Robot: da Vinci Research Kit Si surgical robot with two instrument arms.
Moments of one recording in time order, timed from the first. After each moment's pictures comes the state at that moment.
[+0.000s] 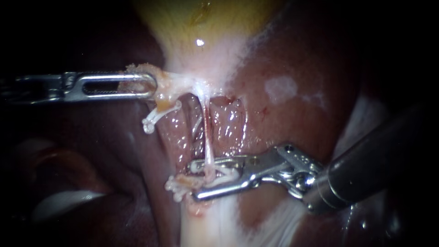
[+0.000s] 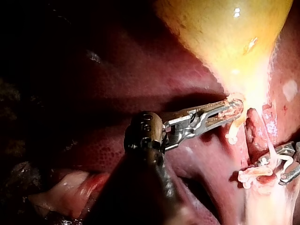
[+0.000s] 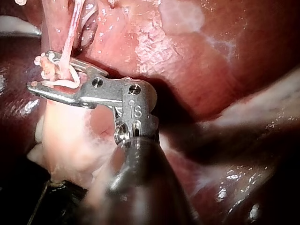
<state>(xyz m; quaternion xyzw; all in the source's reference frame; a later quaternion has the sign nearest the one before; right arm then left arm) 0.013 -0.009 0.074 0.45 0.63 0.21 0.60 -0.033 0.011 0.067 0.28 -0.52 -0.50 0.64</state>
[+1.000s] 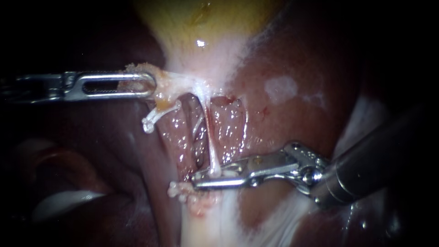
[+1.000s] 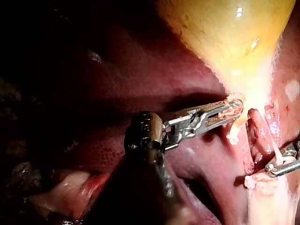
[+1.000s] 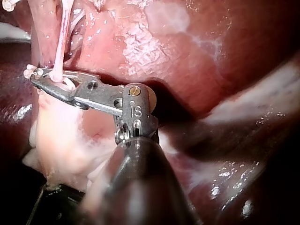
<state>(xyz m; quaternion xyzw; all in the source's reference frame) 0.011 -0.008 0.074 0.47 0.60 0.23 0.61 -0.033 0.011 0.067 0.28 -0.52 -0.50 0.64</state>
